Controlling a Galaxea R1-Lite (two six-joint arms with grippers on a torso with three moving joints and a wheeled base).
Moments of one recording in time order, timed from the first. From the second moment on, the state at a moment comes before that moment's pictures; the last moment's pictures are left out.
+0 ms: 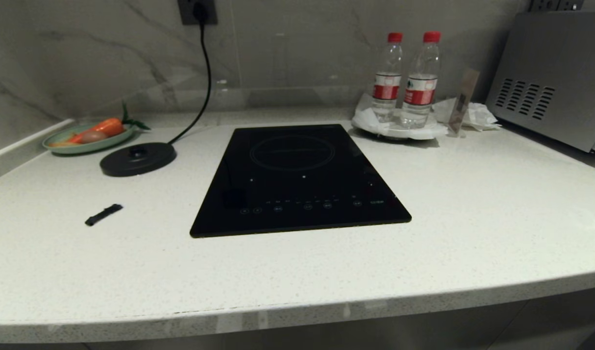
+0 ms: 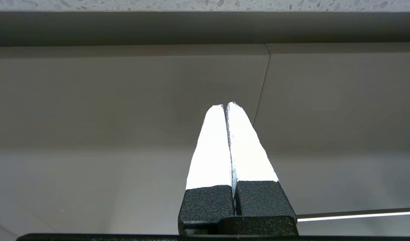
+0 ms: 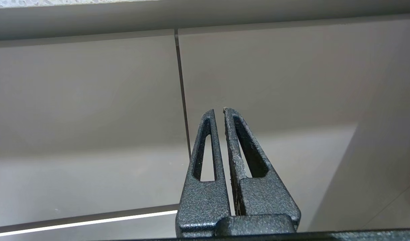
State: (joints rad) left arm 0.00 0.00 -0.03 0.07 0.00 -0.02; right arm 0.00 0.00 0.00 0.00 0.00 -0.01
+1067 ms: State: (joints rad) left arm 0.00 0.00 -0.03 0.07 0.00 -0.02; right arm 0.00 0.00 0.00 0.00 0.00 -0.01
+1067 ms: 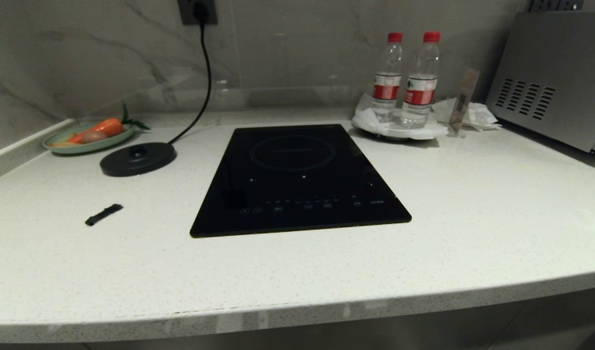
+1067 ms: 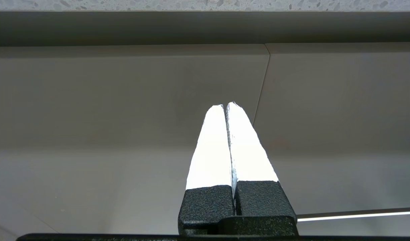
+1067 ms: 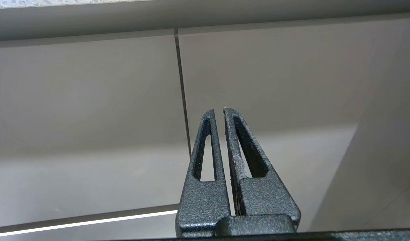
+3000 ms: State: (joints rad) left arm 0.00 0.00 -0.03 0.07 0.00 -0.02; right arm 0.00 0.00 0.00 0.00 0.00 -0.01
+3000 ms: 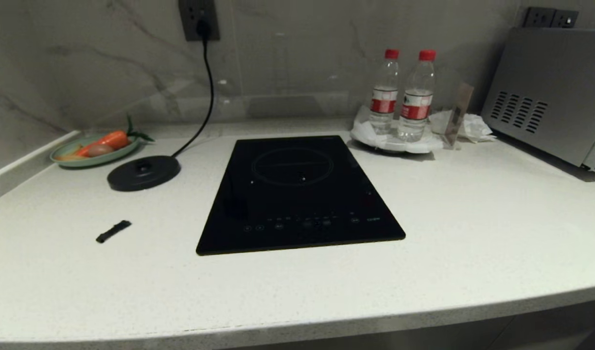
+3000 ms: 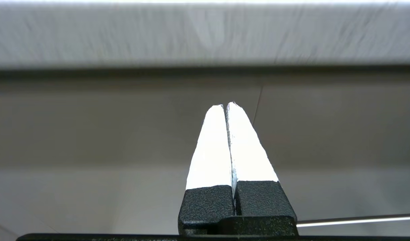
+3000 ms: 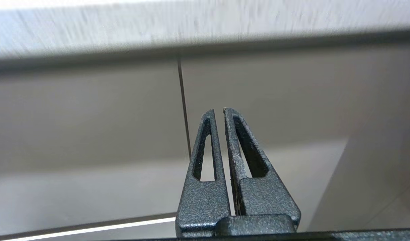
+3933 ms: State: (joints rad) left arm 0.00 0.00 -0.03 0.07 0.00 -0.02; right arm 0.00 0.00 0.00 0.00 0.00 -0.01
